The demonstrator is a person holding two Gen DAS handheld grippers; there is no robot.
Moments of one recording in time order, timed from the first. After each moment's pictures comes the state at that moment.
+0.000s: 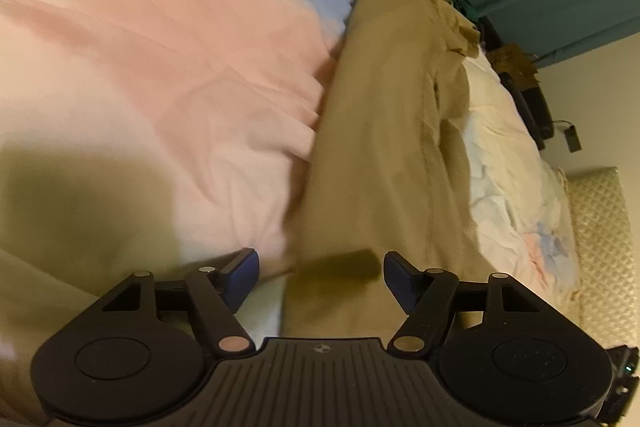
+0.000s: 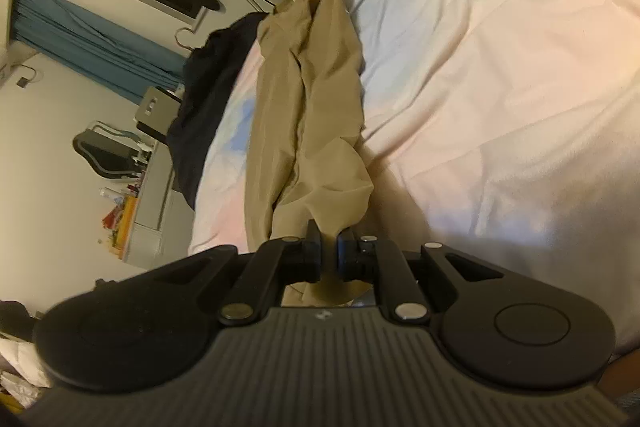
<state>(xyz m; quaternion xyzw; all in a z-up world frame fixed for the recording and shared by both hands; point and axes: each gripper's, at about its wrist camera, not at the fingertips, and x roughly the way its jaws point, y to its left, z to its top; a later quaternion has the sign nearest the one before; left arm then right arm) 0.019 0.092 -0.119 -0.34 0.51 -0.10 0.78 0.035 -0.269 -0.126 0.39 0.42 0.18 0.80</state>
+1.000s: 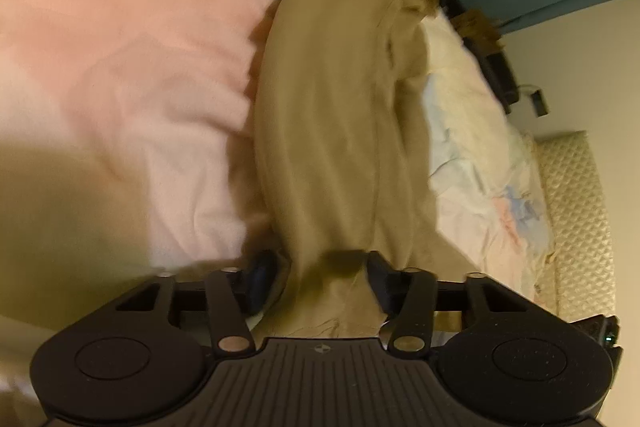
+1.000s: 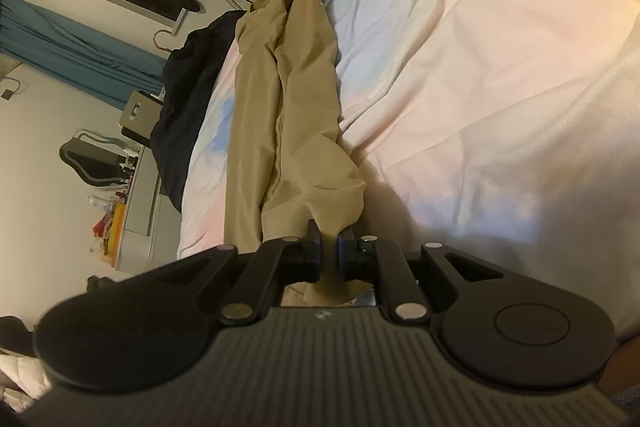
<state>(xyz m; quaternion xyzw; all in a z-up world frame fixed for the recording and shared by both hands) 0.029 0.076 -0.116 -0.34 0.50 -0.16 0.78 0.028 -0.281 -0.136 0.41 0.42 0.17 0.79</state>
